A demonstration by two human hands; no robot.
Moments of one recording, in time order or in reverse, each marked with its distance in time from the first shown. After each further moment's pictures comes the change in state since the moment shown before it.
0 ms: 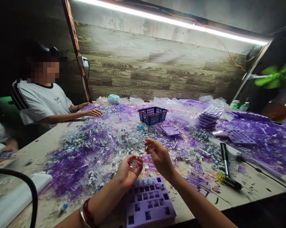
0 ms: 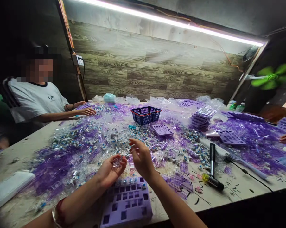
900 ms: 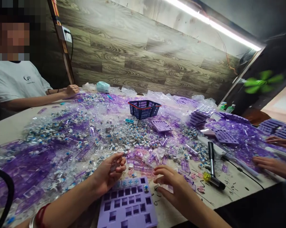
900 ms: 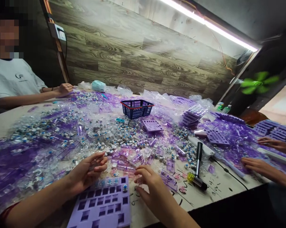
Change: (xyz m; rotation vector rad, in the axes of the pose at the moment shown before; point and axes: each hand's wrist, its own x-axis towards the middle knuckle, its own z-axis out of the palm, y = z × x) left_hand 0.011 0.003 -0.005 0.326 -0.085 -0.120; right_hand -0.074 0.012 -0.099 -0.358 -0.348 0.147
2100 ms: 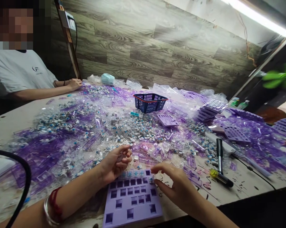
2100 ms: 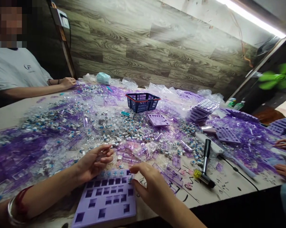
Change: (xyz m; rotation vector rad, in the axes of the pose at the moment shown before) left_hand 0.006 0.000 -0.005 0.020 -0.041 -0.094; right_hand 0.004 -0.012 0.015 -0.208 -0.054 -0.187
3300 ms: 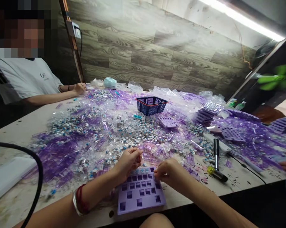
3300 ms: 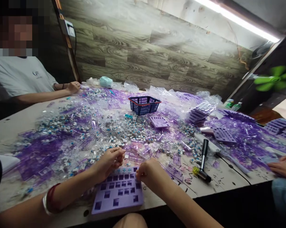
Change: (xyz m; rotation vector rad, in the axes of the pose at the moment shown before) left_hand -0.009 -0.022 0.016 0.496 0.079 0.382; right_hand 0.032 -0.021 -0.008 -0.078 -0.279 0.214
